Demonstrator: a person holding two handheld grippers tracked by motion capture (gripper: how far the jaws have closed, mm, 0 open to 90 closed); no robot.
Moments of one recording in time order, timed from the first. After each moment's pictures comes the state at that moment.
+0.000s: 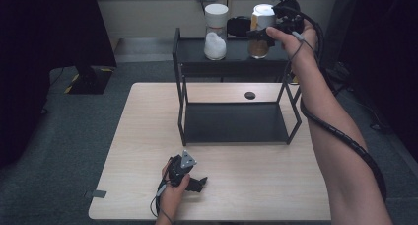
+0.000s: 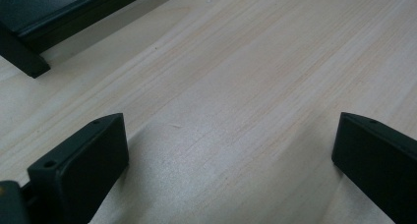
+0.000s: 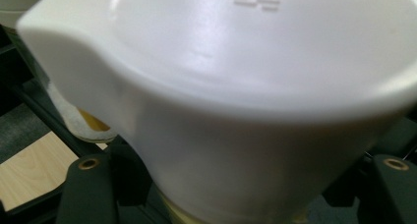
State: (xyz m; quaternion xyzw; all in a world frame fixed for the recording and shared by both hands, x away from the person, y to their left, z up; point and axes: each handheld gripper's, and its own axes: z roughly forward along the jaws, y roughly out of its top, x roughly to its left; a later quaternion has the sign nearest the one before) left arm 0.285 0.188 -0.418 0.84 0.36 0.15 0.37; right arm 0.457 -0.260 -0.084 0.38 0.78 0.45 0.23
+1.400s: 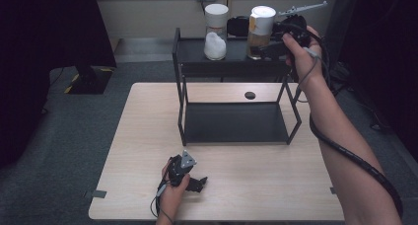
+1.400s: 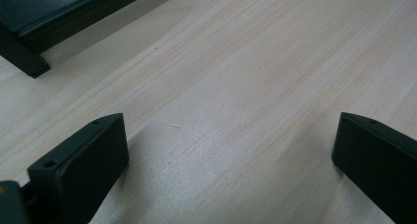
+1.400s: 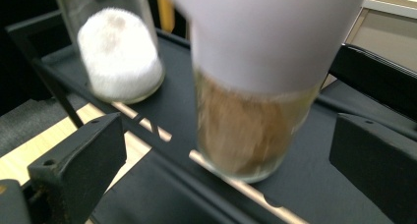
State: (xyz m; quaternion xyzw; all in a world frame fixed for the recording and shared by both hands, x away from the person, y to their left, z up) left arm 0.285 0.188 -0.418 0.84 0.36 0.15 0.37; right arm 0.410 -0.272 -0.111 0.38 0.77 0.46 0.25
